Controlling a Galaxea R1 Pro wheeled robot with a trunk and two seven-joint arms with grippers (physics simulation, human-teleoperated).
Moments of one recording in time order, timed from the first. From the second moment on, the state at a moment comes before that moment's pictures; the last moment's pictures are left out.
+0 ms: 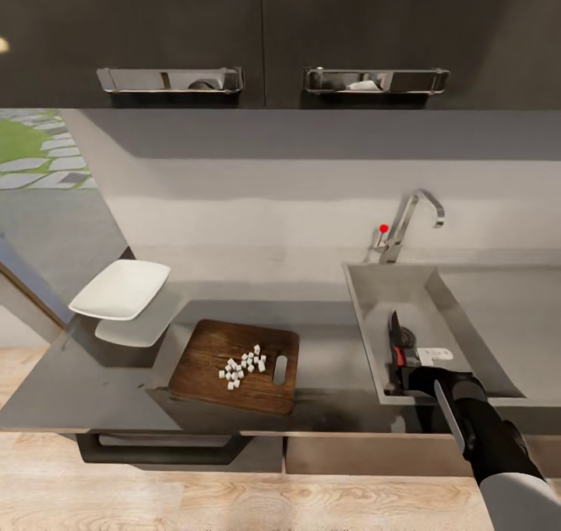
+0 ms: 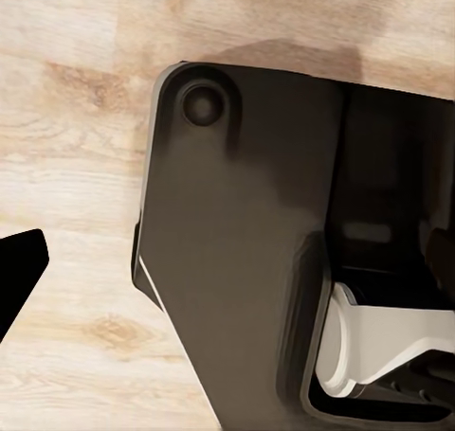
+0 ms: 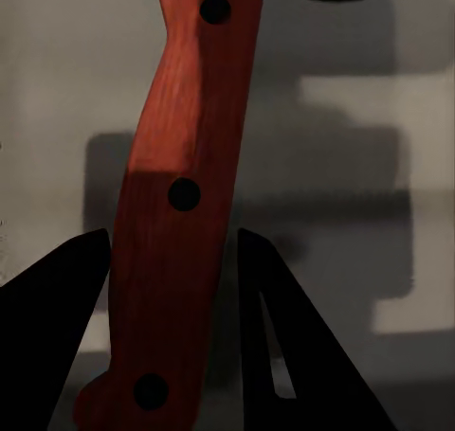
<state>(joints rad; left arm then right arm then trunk) 0.19 -0.01 0.09 -0.37 0.10 -0.42 -0.13 -0.55 -0.16 -0.13 -1.07 0.08 0.72 0.17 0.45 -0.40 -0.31</state>
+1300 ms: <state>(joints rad) 0.19 -0.01 0.09 -0.37 0.10 -0.42 -0.13 -0.53 -0.15 -0.14 -1.62 0.08 0.89 0.34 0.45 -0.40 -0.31</state>
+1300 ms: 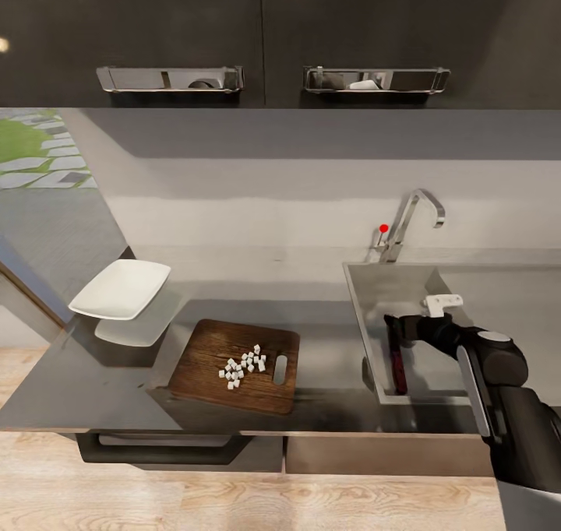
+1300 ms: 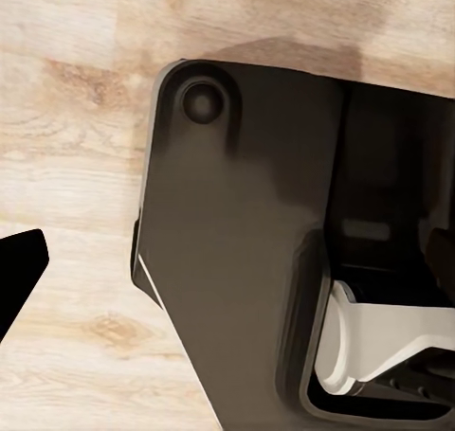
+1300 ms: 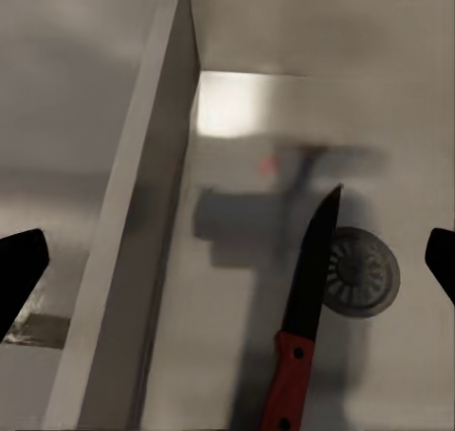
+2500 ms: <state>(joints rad) 0.19 -0.01 0.09 -0.35 0.10 -0.42 -0.12 -0.51 0.08 -0.03 -1.63 0.08 0.75 0.13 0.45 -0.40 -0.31</state>
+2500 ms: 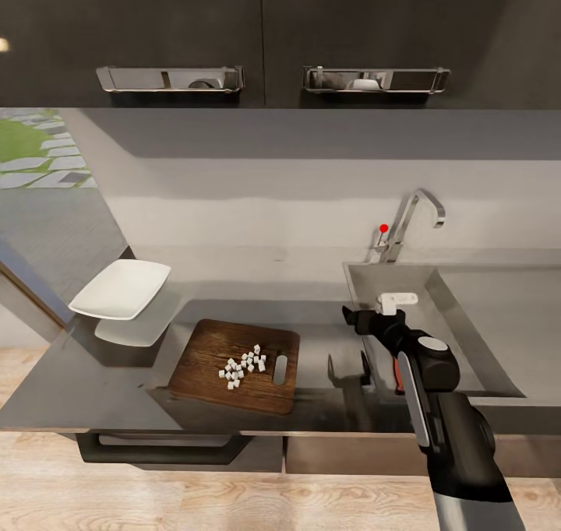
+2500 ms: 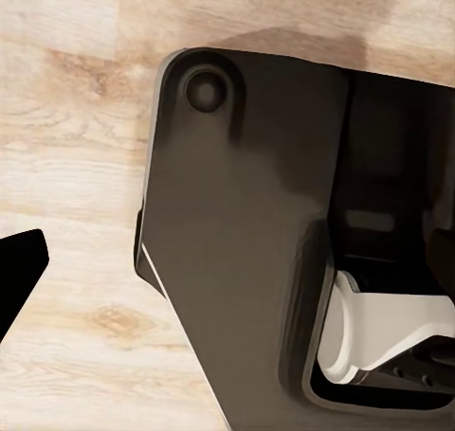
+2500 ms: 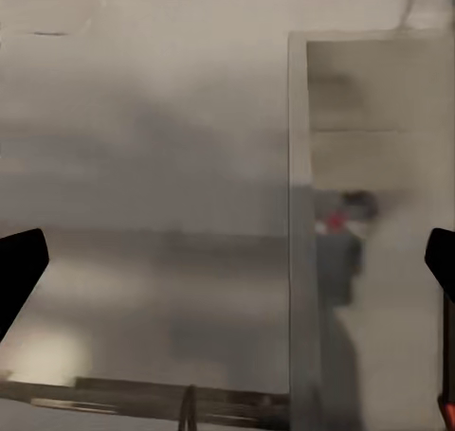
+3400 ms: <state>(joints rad) 0.19 -0.01 0.09 -0.35 0.10 -0.42 -0.12 -0.50 0.07 -0.03 -1.63 0.08 0.76 0.13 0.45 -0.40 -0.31</state>
